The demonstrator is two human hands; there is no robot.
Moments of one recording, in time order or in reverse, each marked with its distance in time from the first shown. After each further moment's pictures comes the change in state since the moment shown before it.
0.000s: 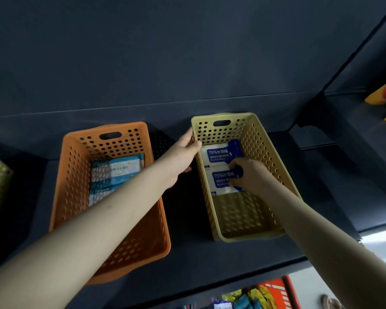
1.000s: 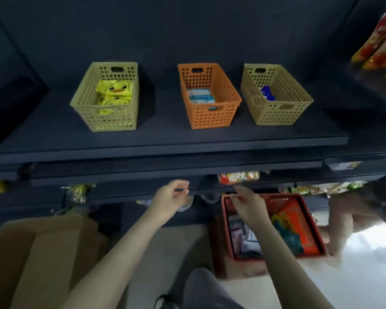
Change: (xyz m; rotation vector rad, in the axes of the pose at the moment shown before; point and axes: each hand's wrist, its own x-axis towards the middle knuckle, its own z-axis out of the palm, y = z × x) left_hand -0.444 -0.294 -0.094 0.263 0.173 0.205; right_hand -0.407 -0.094 0.274 0.432 0.193 0.039
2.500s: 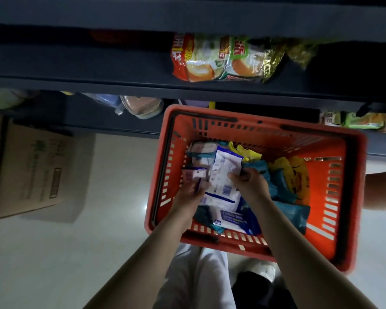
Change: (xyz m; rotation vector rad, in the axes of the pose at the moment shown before) left_hand 0.109 -0.225 0.453 -0.234 0.047 -0.937; right_hand 0.219 0.446 0.116 -0.032 -0.431 0.374
